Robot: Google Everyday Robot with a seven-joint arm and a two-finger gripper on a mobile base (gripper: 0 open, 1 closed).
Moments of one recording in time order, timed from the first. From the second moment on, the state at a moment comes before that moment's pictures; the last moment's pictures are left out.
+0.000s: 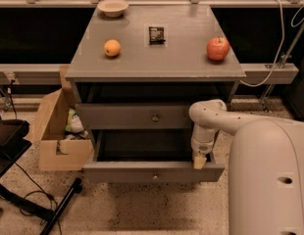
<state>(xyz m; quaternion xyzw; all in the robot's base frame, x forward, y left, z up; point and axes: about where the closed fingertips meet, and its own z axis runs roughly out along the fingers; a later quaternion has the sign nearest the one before) 0.593 -0.197 0.441 0.66 -0.74 -0.08 0.07</state>
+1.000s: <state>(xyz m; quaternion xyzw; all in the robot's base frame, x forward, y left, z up) 0.588 -0.197 0.435 0.66 -0.74 -0.08 0.07</state>
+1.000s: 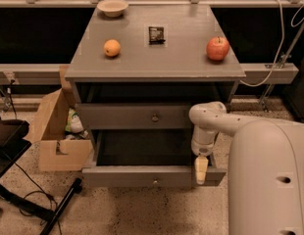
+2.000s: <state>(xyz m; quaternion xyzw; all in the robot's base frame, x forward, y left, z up) 0.516 -0.180 0.433 0.64 -0.76 -0.11 0.07</state>
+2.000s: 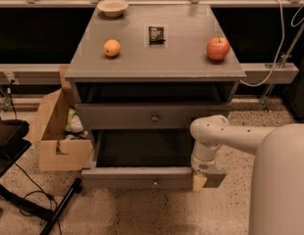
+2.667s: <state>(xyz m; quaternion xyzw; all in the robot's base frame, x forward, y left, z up) 0.456 -0.171 0.466 0.60 -0.78 -0.12 0.14</state>
